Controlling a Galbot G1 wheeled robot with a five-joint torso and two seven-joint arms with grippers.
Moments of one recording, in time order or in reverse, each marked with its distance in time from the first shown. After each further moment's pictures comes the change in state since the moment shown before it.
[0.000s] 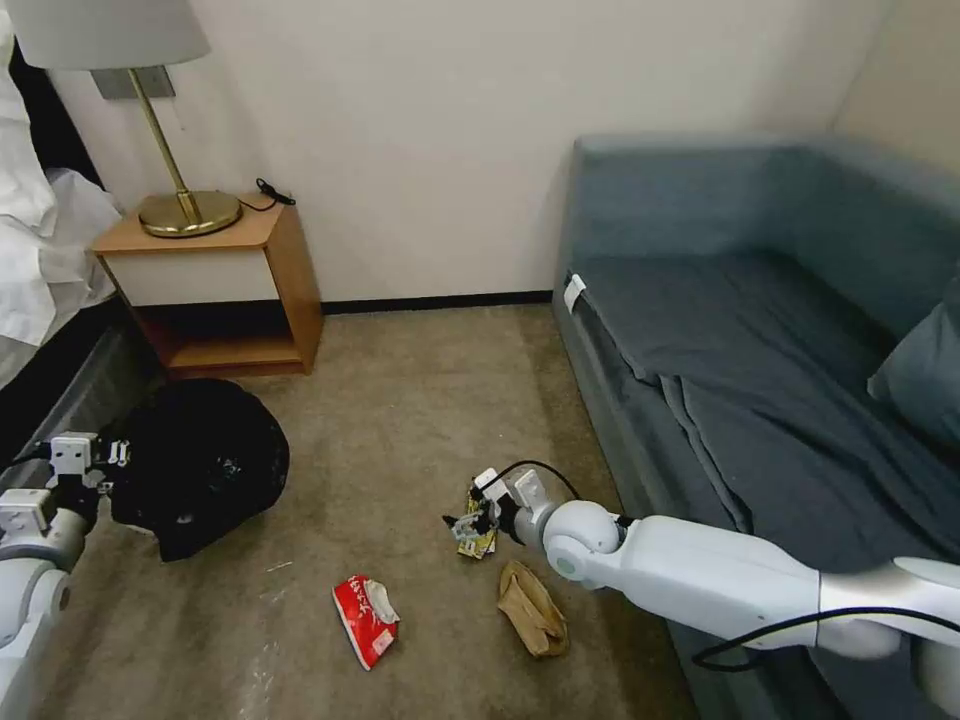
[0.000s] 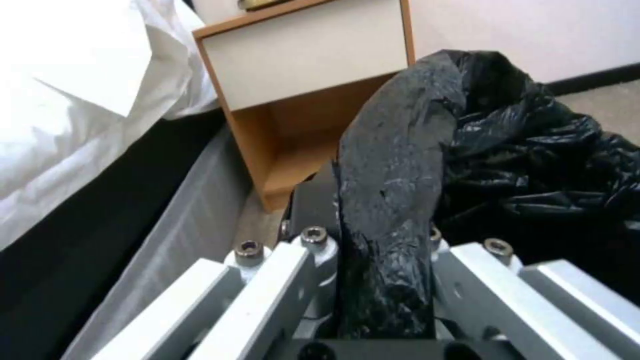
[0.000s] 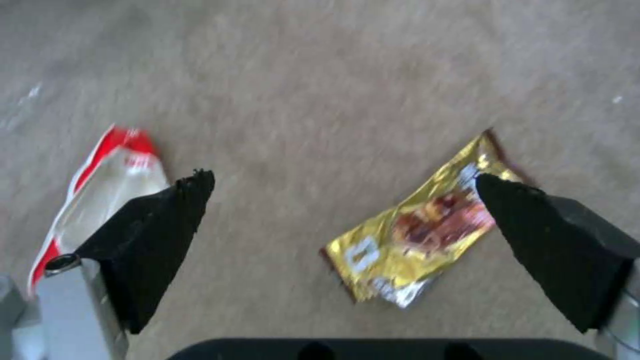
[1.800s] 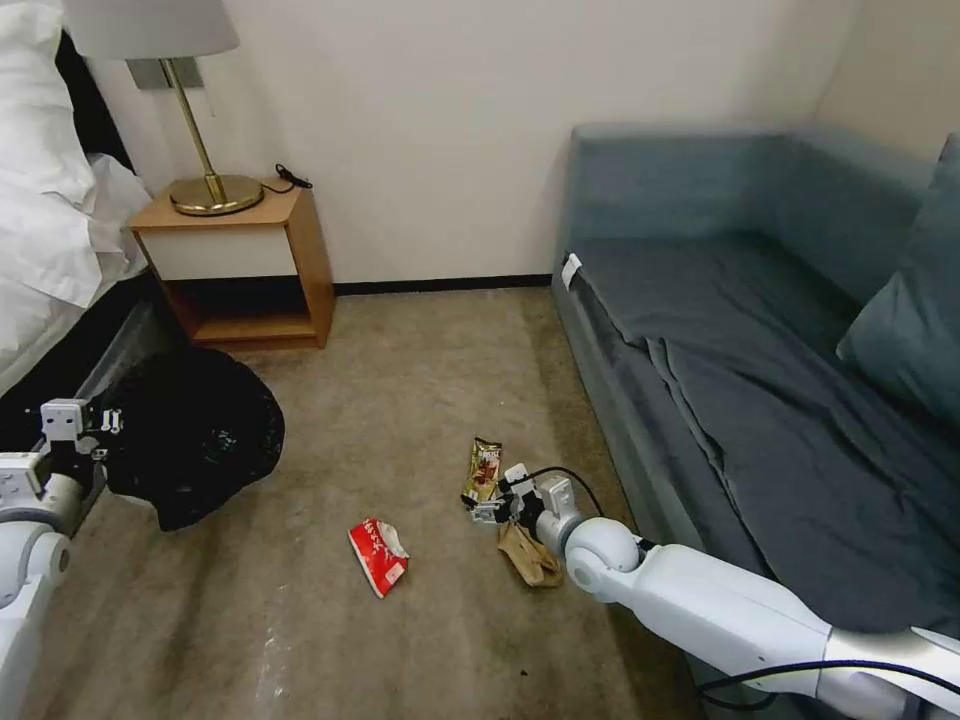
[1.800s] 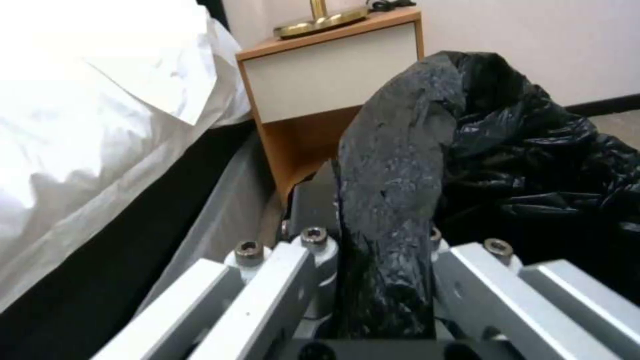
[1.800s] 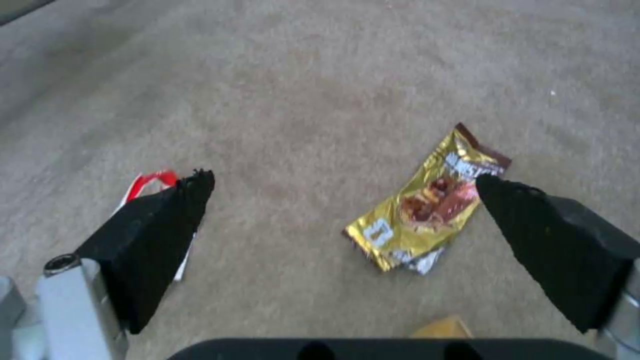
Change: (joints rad) left arm -0.114 0.017 0.020 0.004 -0.025 0.062 -0.019; right arm -0.252 0.007 0.312 -0.098 -0.180 0.214 -0.065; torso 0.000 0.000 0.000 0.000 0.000
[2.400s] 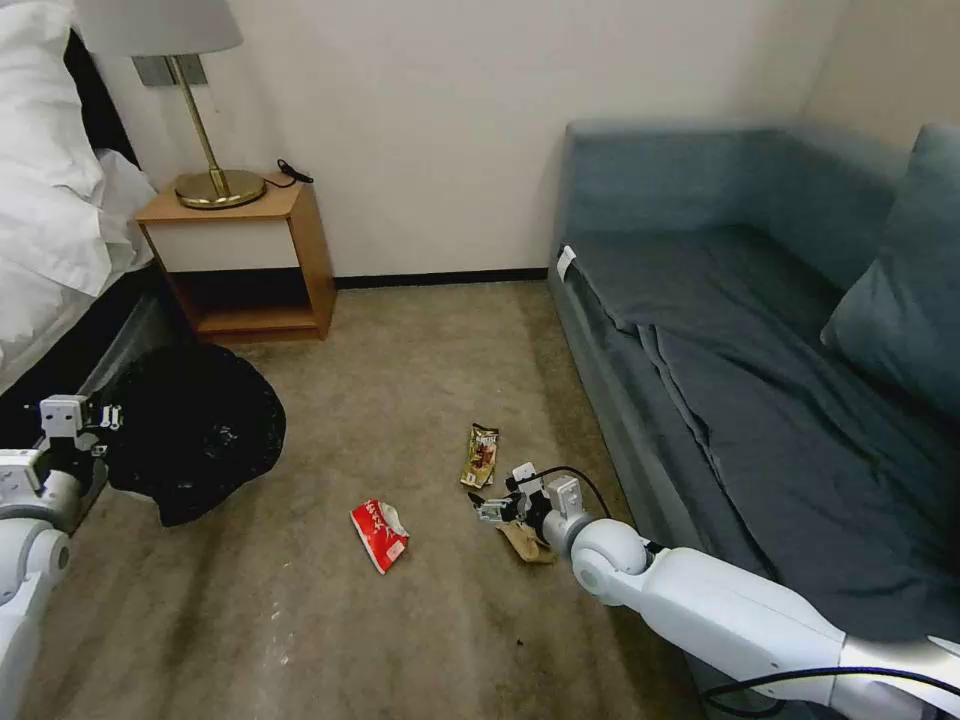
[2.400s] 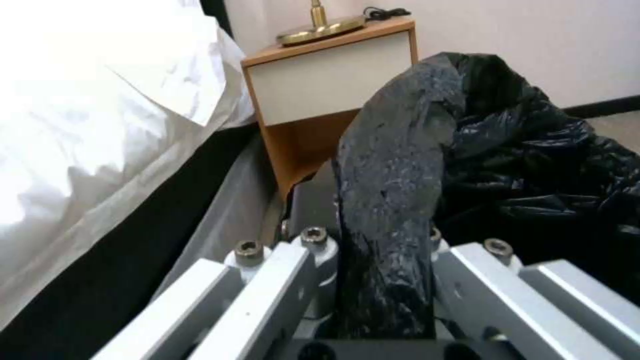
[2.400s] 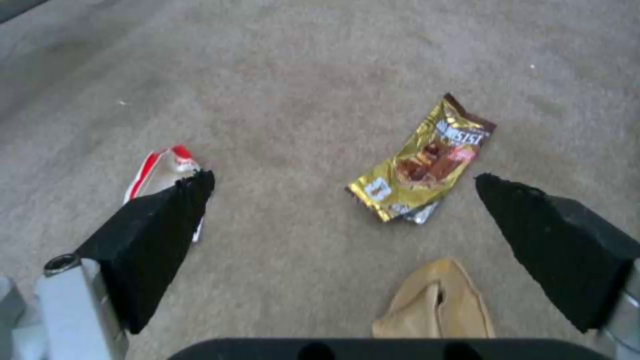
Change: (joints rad) left arm -0.018 0.003 0.009 -0.005 0.000 0.002 -0.004; right arm -0.030 -0.021 0.040 0.017 0.004 -0.006 0.016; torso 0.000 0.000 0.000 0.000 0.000
